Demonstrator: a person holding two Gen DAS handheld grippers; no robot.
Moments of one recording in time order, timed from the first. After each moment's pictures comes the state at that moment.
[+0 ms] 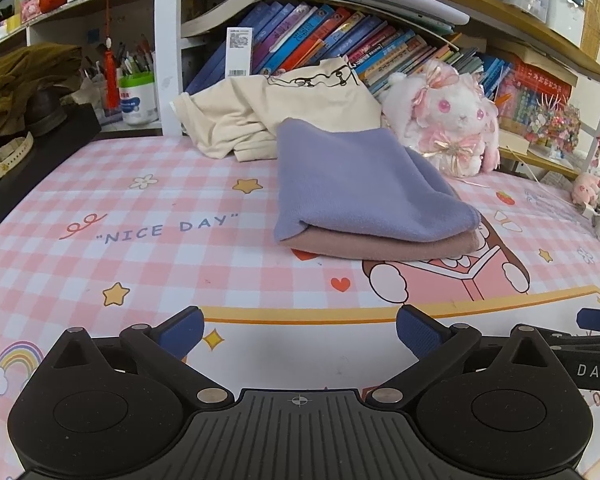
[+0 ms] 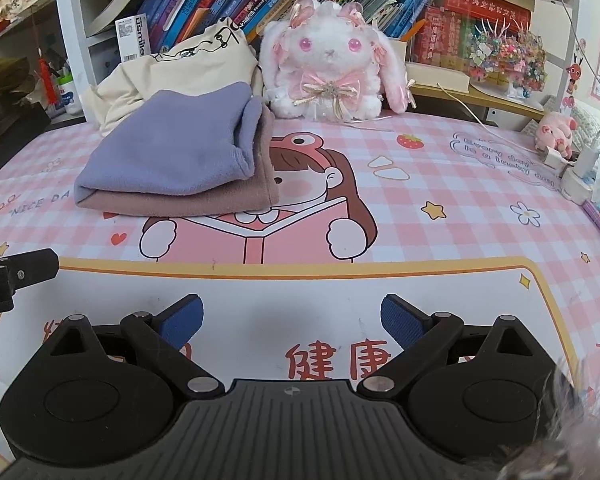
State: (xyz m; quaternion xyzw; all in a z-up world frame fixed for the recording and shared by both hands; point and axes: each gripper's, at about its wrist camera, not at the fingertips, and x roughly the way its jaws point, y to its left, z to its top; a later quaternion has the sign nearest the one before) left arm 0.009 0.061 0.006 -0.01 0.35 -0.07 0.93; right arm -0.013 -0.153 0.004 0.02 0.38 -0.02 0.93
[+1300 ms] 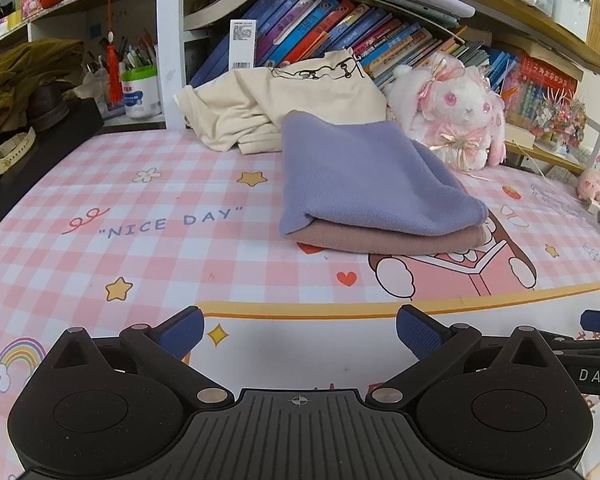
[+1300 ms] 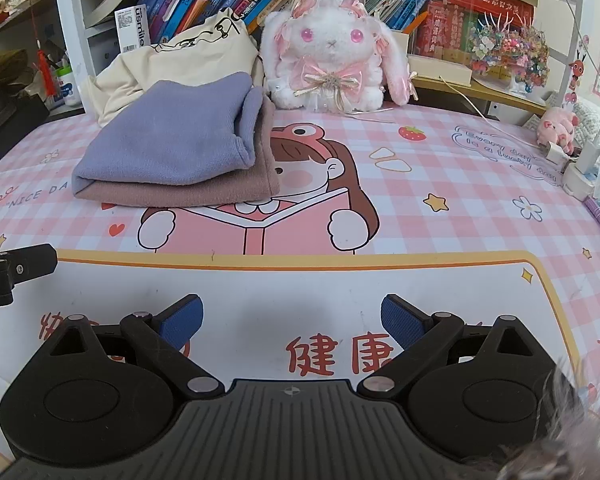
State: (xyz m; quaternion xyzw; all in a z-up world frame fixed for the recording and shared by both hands) left arm 0.011 0.062 0.004 -0.01 0.36 -0.06 0.93; right arm -0.011 -0.151 0.000 0.02 0.39 -0.02 0.92
